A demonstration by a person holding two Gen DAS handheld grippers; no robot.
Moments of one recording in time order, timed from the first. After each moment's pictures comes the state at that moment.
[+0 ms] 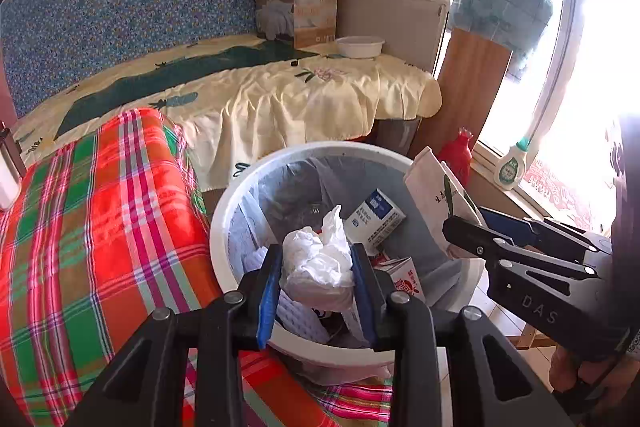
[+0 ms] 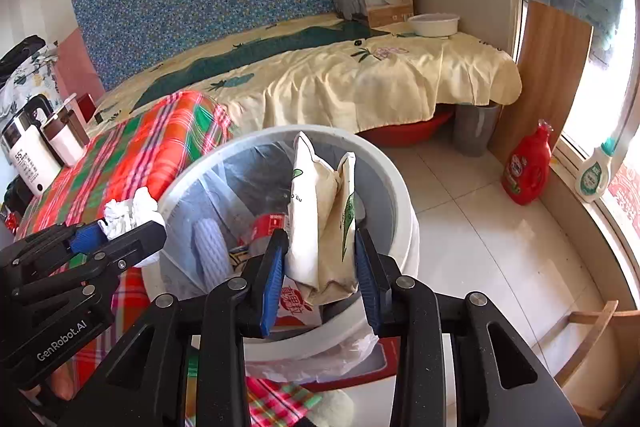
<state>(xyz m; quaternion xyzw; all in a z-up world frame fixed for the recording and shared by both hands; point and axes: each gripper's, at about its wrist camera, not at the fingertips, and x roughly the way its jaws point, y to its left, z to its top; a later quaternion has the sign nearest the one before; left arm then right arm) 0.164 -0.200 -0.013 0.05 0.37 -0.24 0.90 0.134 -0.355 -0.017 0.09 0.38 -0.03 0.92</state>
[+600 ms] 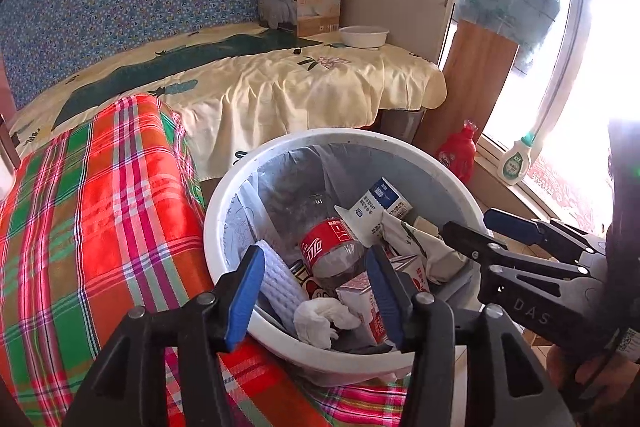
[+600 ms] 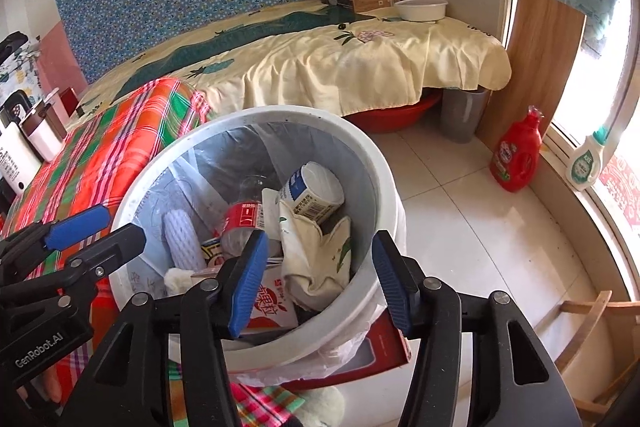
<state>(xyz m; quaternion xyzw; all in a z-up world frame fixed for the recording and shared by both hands) 0.175 -0.202 -0.023 0.04 0.39 -0.23 0.89 0.141 -0.363 -0.032 0.08 0.40 -0.06 0.91</state>
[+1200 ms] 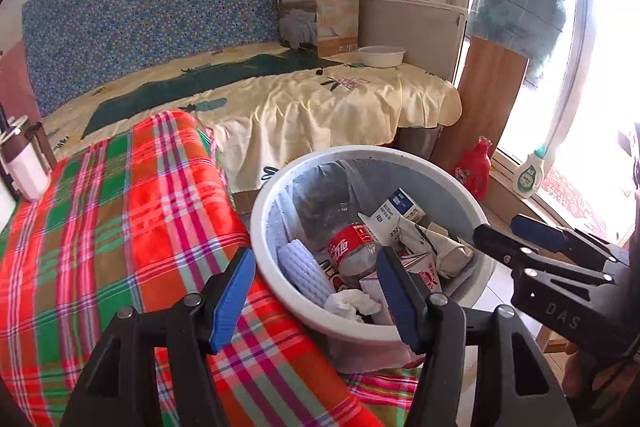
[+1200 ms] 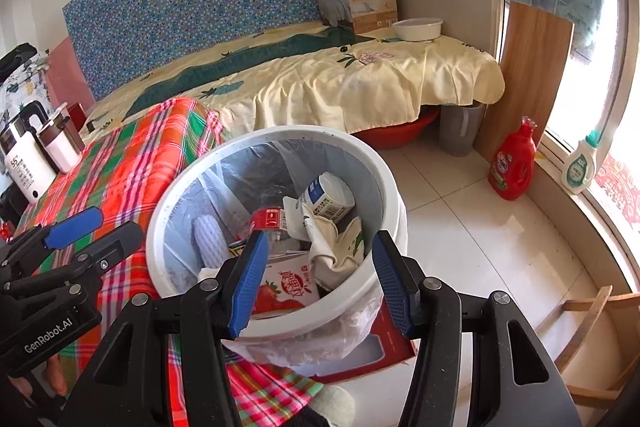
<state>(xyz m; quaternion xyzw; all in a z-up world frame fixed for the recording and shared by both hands) 0.141 -0.176 -0.001 0.05 0.35 -0.19 0.92 0.103 -0.346 -0.005 0.09 0.36 -0.06 0.93</state>
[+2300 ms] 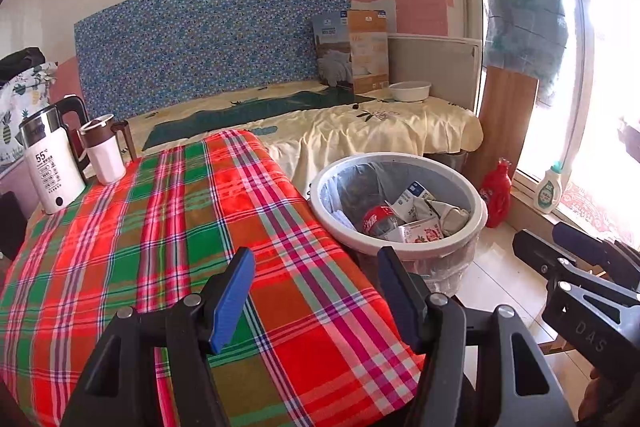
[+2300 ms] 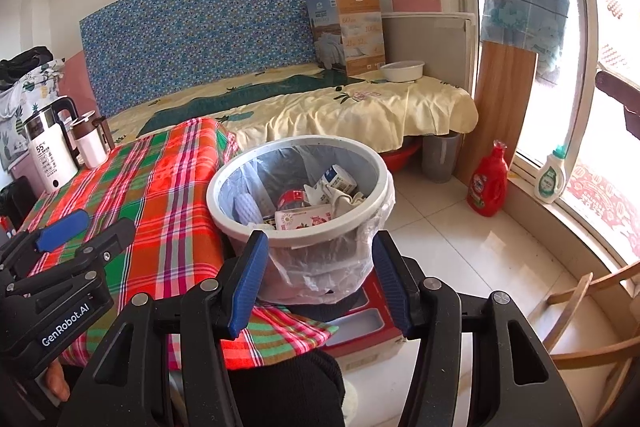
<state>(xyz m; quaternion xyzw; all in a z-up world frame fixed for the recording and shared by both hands) 0.020 -0.121 0.013 0.05 0.27 -0.12 0.95 -0.022 -0.290 0.011 0.06 0.28 -0.09 0.95</state>
